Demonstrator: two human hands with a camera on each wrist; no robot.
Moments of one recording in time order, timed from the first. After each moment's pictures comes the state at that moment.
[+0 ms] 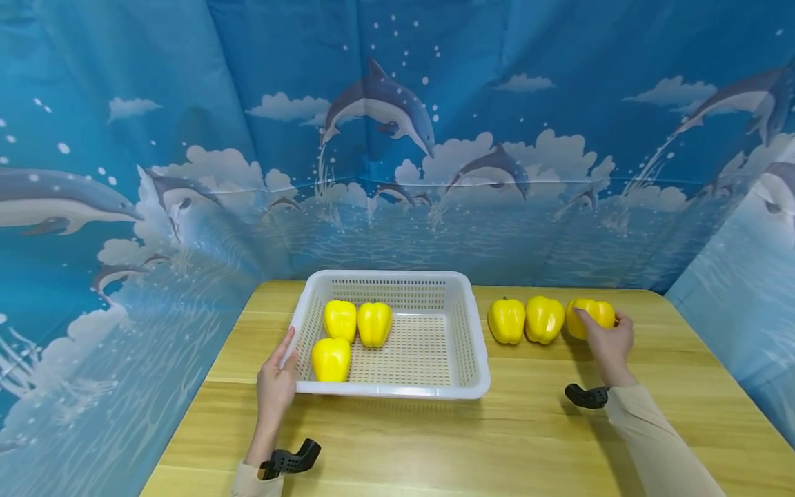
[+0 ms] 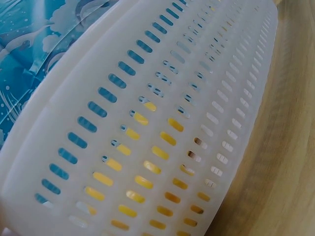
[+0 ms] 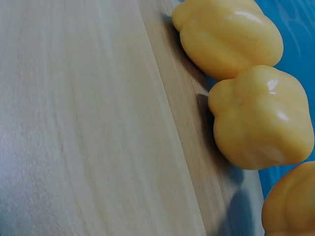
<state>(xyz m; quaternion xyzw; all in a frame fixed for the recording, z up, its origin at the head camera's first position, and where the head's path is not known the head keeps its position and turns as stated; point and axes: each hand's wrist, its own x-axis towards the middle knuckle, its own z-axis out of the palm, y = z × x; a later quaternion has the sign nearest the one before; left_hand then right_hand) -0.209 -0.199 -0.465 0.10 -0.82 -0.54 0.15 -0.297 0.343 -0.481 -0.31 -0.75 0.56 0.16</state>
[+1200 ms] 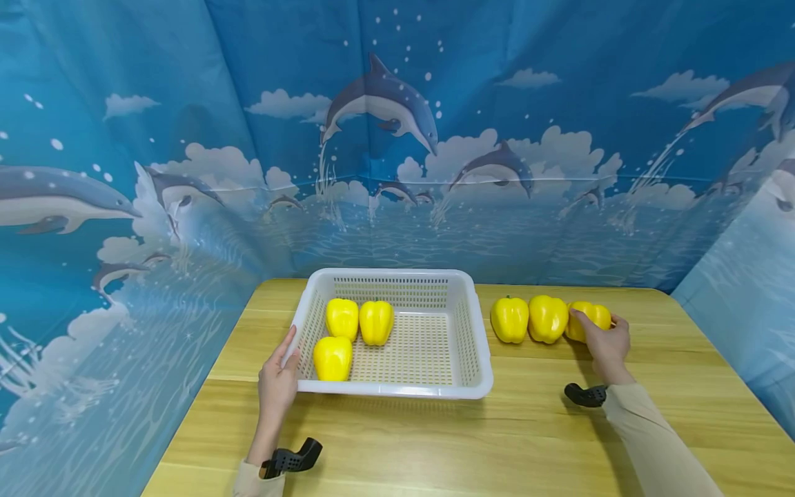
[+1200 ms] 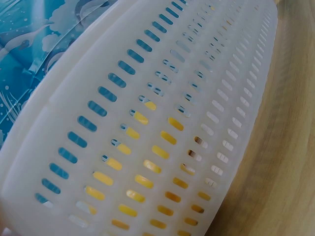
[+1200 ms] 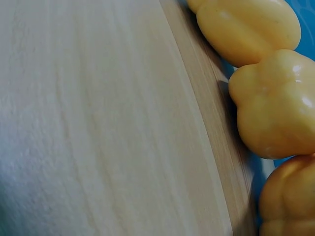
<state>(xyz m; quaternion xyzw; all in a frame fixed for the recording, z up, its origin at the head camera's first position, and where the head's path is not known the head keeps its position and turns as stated) -0.211 -0.199 -0.464 0.10 -0.82 -0.54 0.16 -0.302 0.346 -0.493 -0.30 -0.76 0.57 0.10</state>
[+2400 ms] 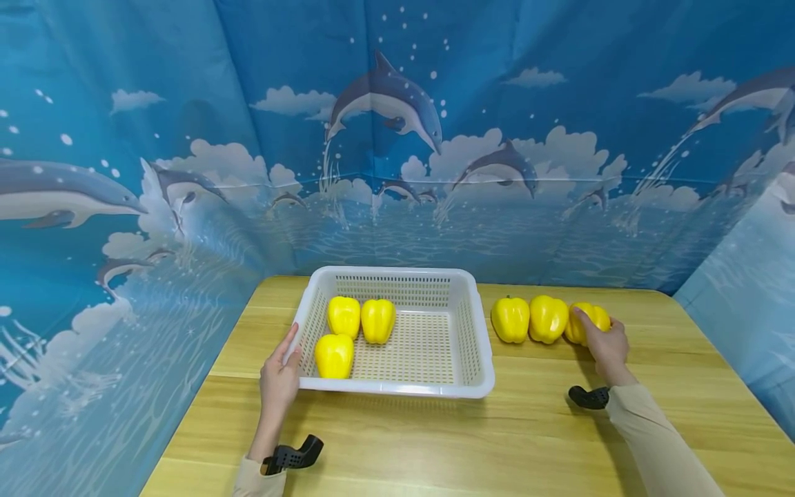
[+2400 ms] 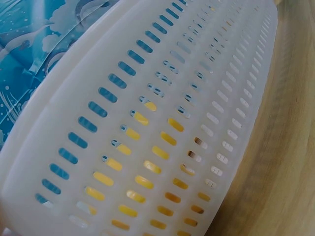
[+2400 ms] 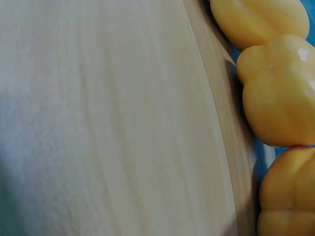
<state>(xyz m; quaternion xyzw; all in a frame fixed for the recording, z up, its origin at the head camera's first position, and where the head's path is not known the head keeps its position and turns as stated) -0.211 -0.200 -0.465 0.10 -0.82 -0.54 0.16 -0.303 0.349 -0.492 -0.29 -0.80 0.52 0.04</state>
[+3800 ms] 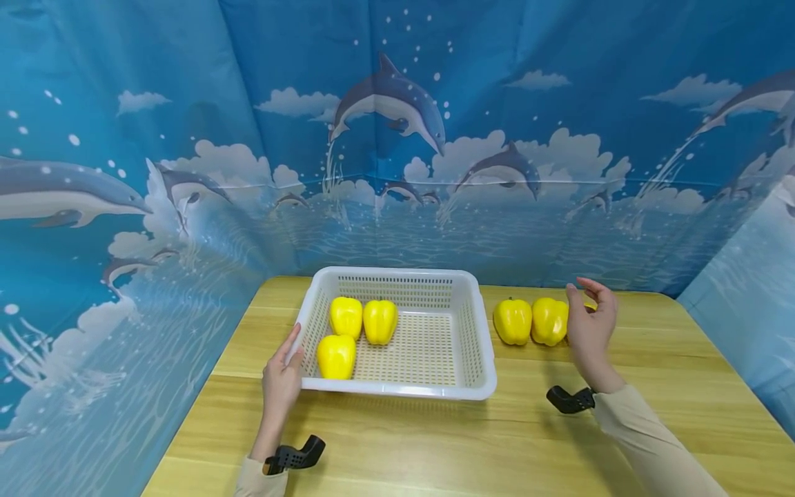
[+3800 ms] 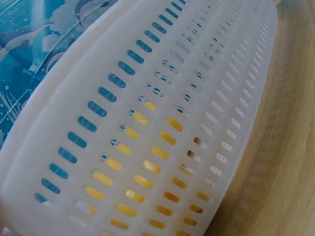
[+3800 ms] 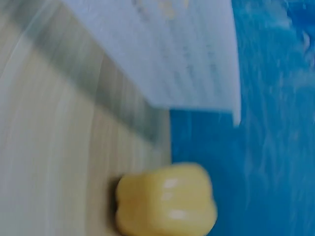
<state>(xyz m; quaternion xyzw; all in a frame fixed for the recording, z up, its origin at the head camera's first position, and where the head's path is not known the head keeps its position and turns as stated) -0.210 -0.200 -0.464 0.10 -0.82 -0.54 0.16 -0.286 0.261 -0.419 -0.11 -0.73 0.58 0.33</state>
